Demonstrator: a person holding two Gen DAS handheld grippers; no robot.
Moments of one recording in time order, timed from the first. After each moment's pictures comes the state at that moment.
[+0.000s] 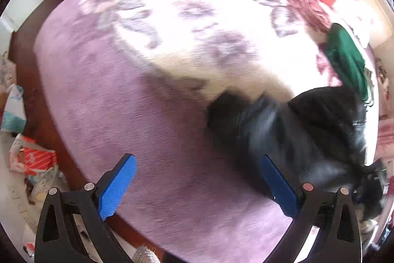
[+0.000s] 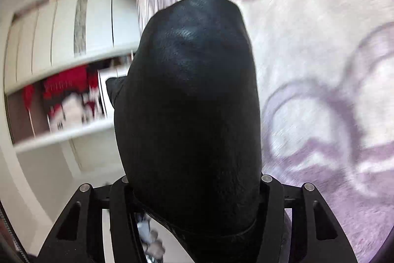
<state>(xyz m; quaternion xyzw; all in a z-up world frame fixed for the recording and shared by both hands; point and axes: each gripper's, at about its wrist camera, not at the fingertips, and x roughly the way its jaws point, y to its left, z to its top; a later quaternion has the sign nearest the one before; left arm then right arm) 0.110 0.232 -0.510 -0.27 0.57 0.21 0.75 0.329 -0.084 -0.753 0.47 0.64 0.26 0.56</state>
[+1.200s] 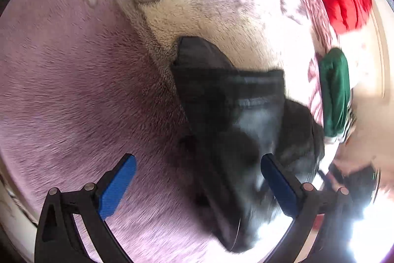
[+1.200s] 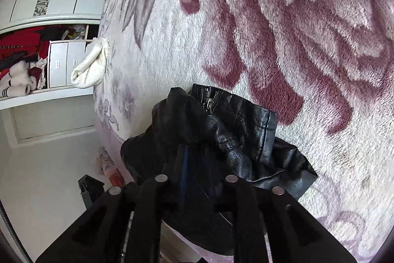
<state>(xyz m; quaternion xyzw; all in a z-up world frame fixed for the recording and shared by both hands) 0.121 0.206 -0.615 -0.51 0.53 0.18 0.65 0.446 -0.100 -0.678 0.21 0.71 0.27 0.61</state>
